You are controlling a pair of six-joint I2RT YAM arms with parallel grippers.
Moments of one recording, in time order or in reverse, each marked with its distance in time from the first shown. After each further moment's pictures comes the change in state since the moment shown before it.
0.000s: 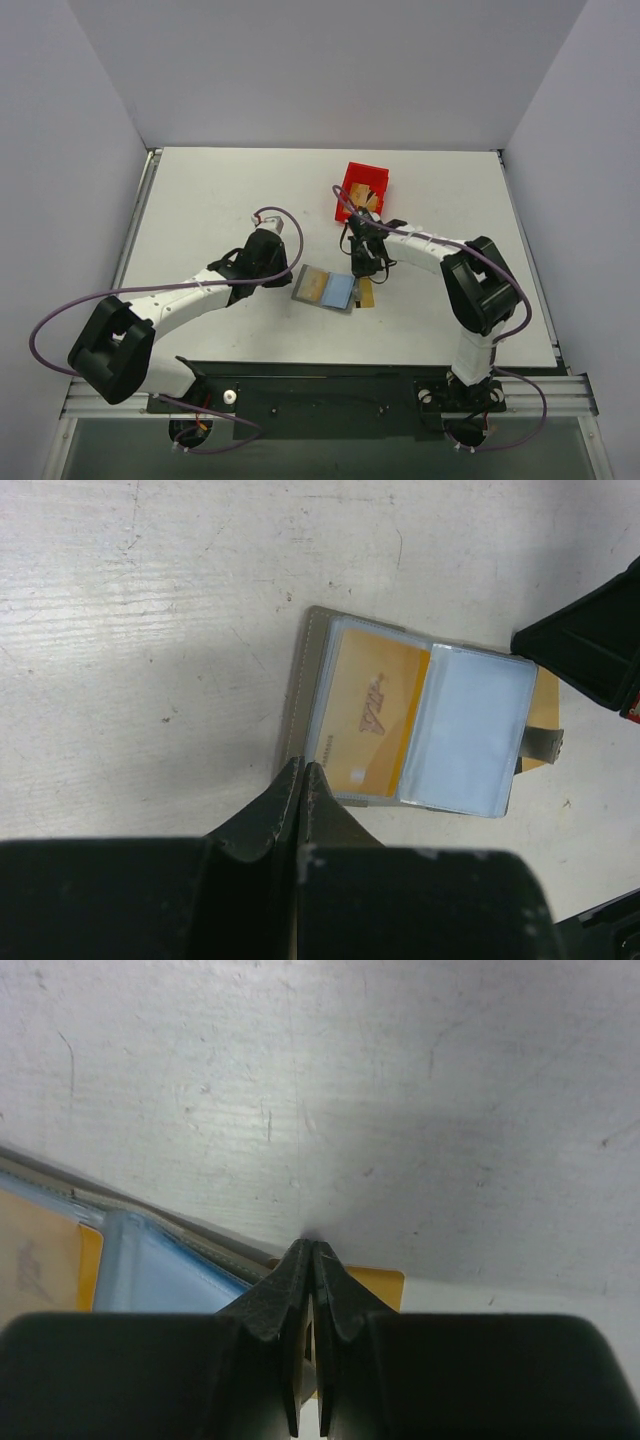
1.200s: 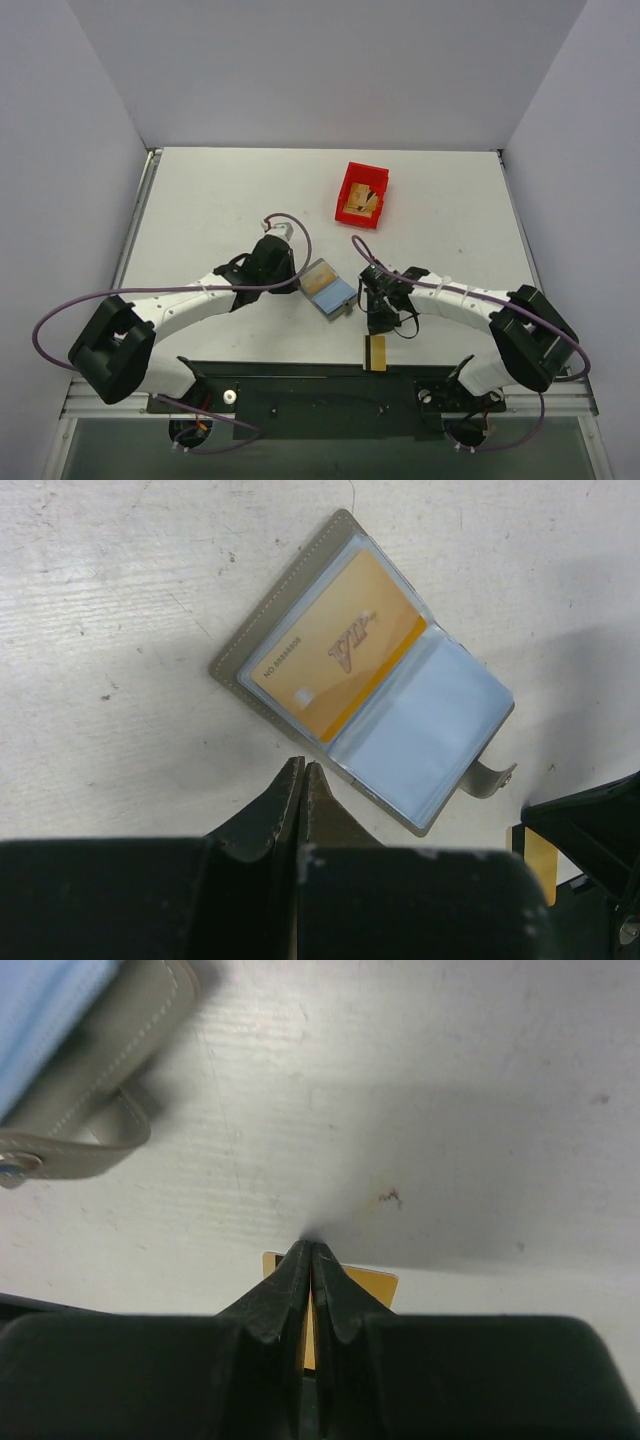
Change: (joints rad) left arm -0.066 0.001 -0.008 0.005 0.012 -0.014; right arm 0.180 -0.395 -0.435 -0.100 -0.066 0.245
